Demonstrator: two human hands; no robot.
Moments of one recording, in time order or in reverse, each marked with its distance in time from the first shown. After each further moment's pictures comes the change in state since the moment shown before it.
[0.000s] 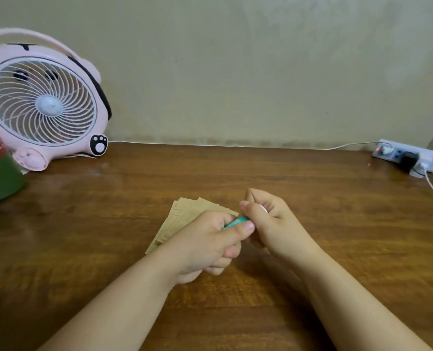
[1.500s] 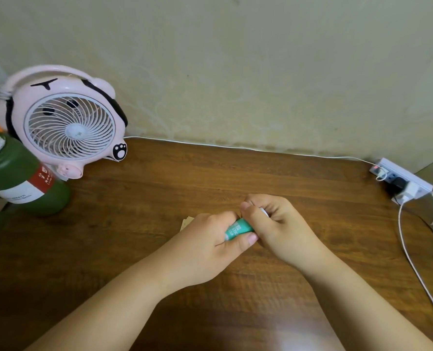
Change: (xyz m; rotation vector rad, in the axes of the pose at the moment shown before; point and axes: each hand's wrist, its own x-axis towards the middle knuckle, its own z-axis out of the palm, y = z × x) left_hand -0.021 0.207 -0.026 0.574 0.114 0.028; right_hand 0.087 -0.189 -0.059 -0.090 -0.227 0.174
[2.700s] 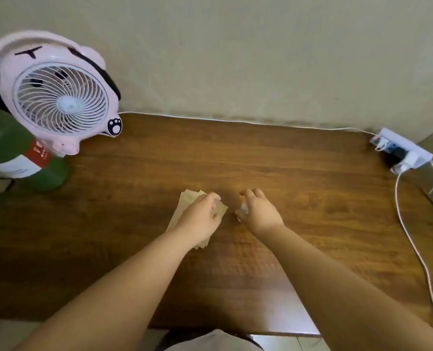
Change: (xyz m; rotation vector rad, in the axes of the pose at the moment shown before) left_hand 0.045 -0.106 0.083 0.111 0.086 -0.369; right_hand 0.006 0.149 0.026 -0.802 -0.039 0.502
